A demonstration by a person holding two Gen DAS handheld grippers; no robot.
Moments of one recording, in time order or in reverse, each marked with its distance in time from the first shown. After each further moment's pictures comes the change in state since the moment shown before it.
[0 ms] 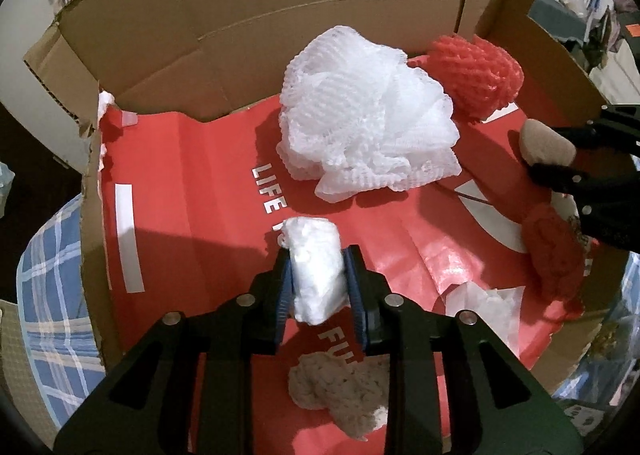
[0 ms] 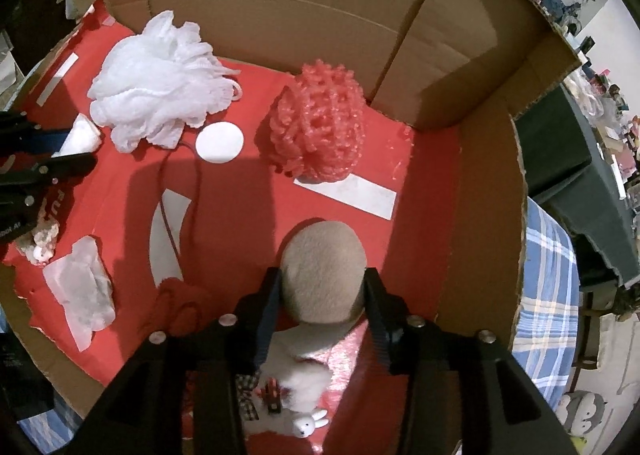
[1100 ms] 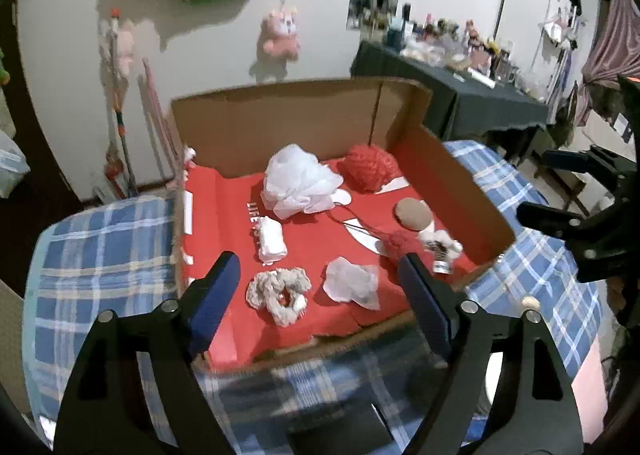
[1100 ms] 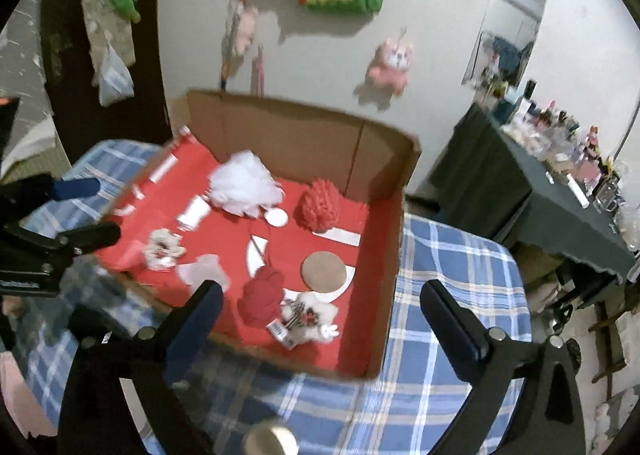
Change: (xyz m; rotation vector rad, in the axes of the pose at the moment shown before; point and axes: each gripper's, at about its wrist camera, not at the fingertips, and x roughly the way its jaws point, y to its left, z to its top) left arm -0.152 -0.026 -0.069 -0.103 -0.352 -0.088; right arm -0.173 0.018 -0.093 0.089 -0.434 0.000
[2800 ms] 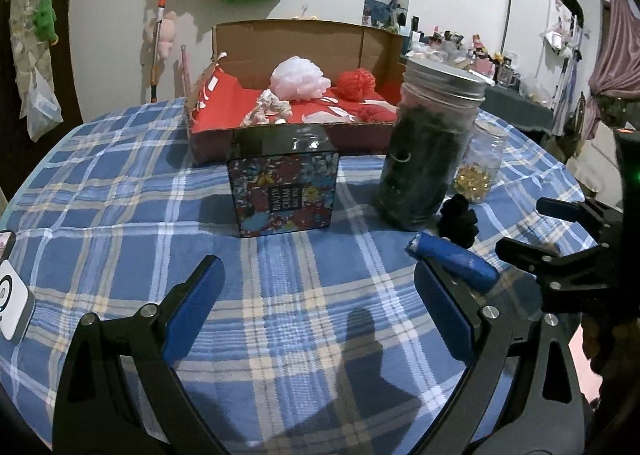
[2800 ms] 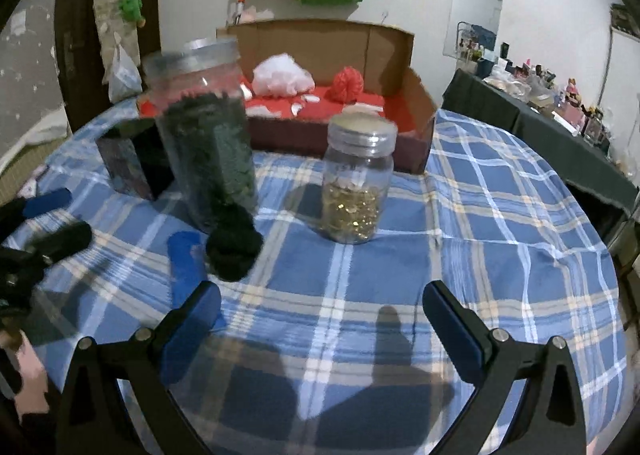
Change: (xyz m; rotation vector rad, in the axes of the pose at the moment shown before) left arm -0.049 -0.061 -0.225 -0.070 -0.144 0.081; right arm -0.005 0.067 -0.219 0.086 -0.025 -0.006
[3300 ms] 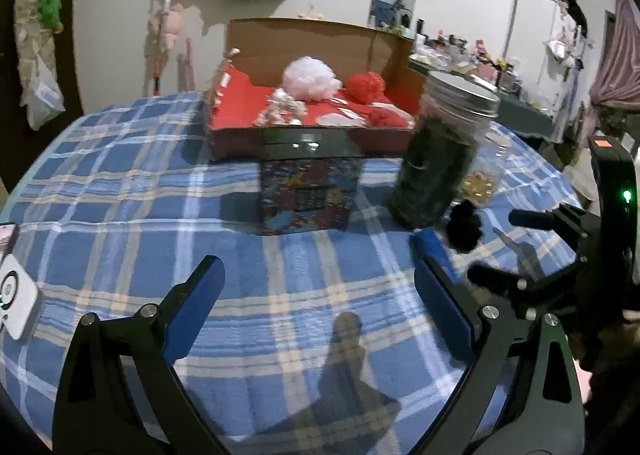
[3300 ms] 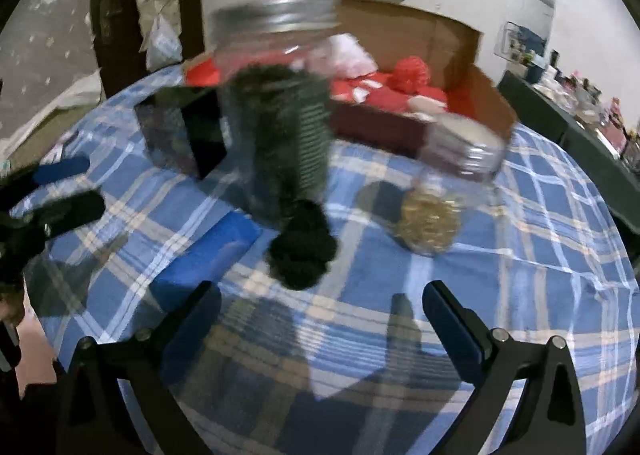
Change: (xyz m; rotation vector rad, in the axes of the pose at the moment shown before) left arm -0.009 0.022 0.003 -0.037 0.009 -0.005; right arm 0.007 0.028 0.008 -0.079 0.043 0.125
